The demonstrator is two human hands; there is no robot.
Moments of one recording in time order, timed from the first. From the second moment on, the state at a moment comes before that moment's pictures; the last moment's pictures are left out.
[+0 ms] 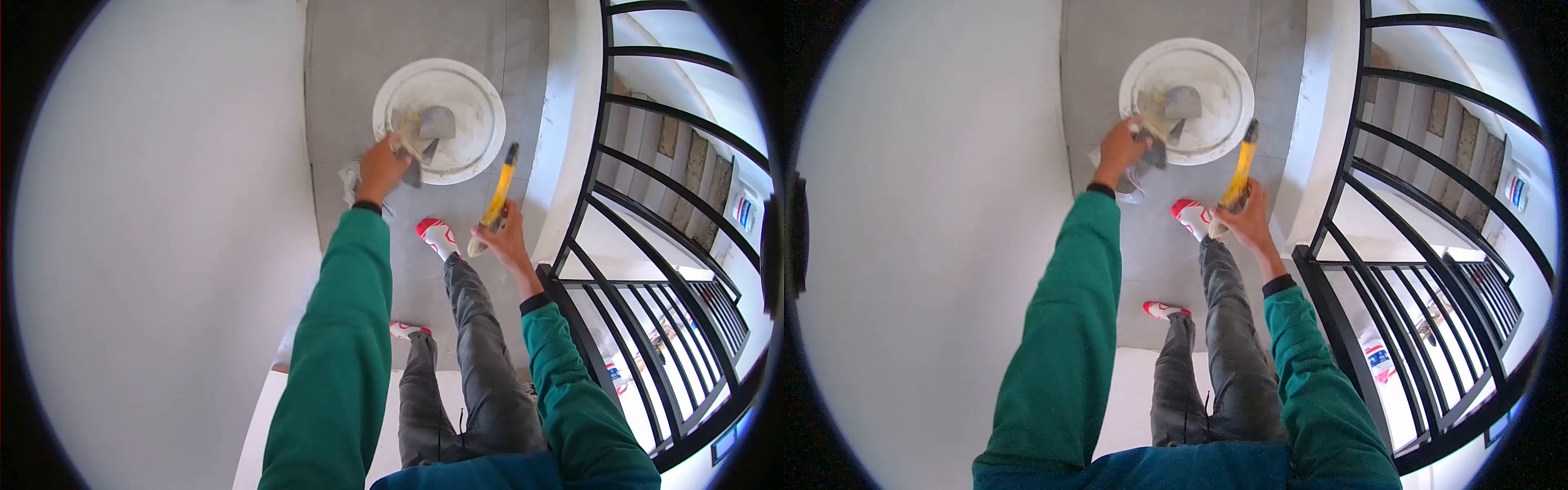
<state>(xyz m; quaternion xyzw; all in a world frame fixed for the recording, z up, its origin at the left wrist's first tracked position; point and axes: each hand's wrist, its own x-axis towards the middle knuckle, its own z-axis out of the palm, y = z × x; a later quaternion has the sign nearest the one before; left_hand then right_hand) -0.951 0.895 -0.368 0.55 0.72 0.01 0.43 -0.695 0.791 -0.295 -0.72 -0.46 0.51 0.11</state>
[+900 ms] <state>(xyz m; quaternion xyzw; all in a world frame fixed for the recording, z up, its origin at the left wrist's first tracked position) -1.005 0.086 0.060 -0.15 0.68 0.62 0.37 -0.869 0.486 -0.031 0.15 -0.95 0.17 -0.20</state>
